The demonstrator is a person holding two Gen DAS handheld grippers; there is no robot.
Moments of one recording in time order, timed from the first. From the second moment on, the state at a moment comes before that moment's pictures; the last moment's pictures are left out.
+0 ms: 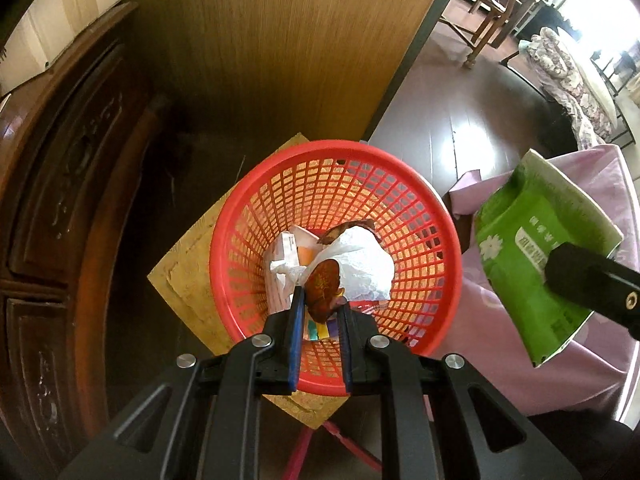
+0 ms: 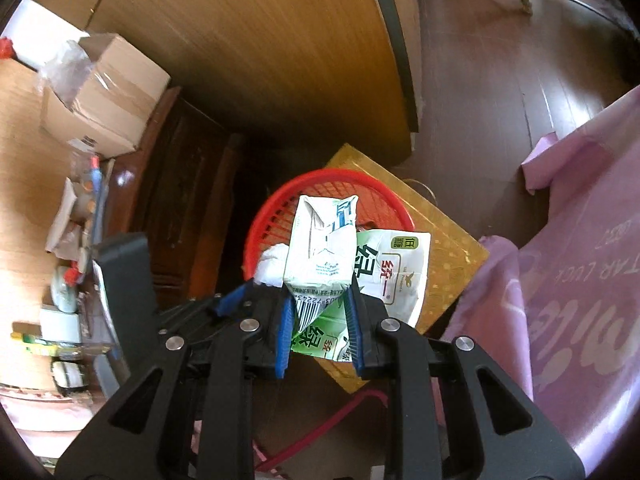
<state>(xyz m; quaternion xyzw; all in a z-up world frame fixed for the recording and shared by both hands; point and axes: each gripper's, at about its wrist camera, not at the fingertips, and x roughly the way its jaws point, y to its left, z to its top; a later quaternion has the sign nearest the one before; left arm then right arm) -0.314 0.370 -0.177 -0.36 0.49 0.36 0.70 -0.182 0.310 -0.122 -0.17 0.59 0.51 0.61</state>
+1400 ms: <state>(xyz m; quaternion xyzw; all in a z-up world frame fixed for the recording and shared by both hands) -0.326 0.378 -0.162 -0.39 0.48 0.41 0.67 -0.170 0.303 -0.106 -0.13 0.55 0.51 0.65</state>
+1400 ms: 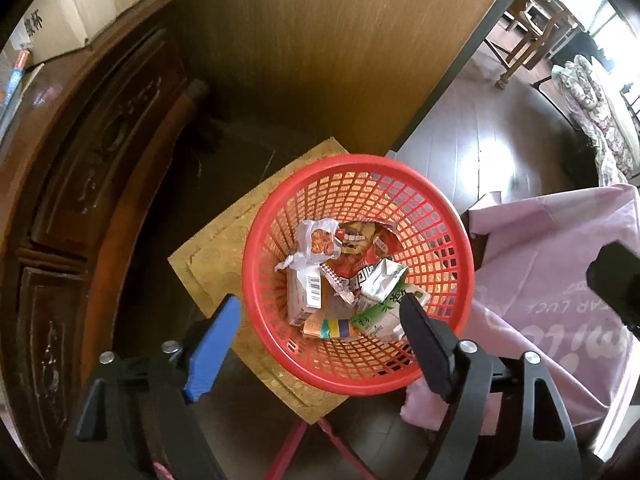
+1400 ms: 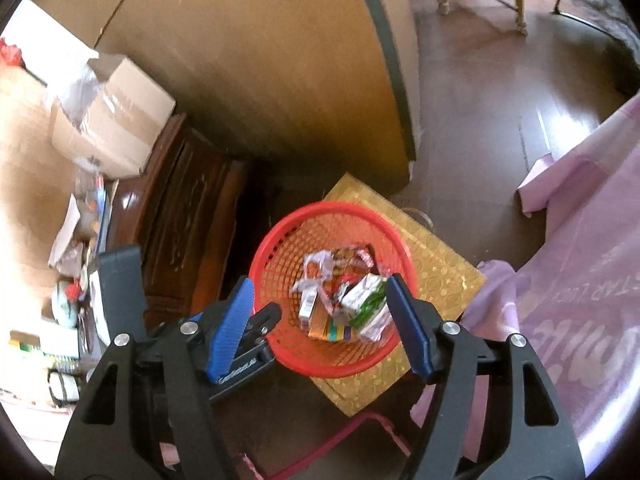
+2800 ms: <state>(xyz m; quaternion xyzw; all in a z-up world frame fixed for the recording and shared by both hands) -0.092 0.220 -0.036 -0.19 0.47 0.28 0.82 0.041 -0.026 -0.003 0.05 0.40 0.31 0.86</state>
